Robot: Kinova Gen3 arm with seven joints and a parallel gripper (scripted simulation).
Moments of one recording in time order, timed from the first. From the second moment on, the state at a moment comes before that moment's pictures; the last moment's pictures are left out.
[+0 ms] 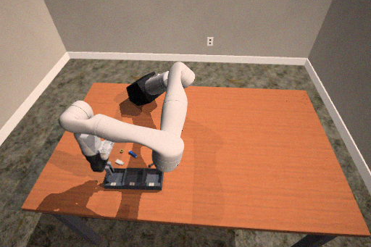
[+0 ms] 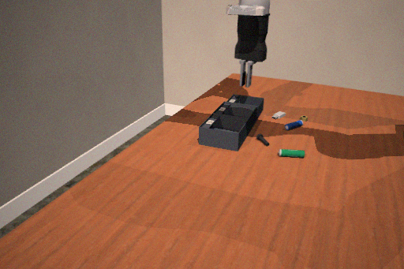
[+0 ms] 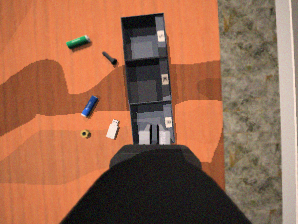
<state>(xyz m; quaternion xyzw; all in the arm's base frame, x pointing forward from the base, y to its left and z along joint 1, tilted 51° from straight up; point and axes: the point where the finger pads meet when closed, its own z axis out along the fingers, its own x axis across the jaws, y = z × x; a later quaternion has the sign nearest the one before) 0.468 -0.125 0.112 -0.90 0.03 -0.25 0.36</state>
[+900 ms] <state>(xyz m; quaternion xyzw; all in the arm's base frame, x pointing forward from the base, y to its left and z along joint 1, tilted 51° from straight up) 0.467 -0.127 0.111 -0.74 0.51 -0.02 0.44</state>
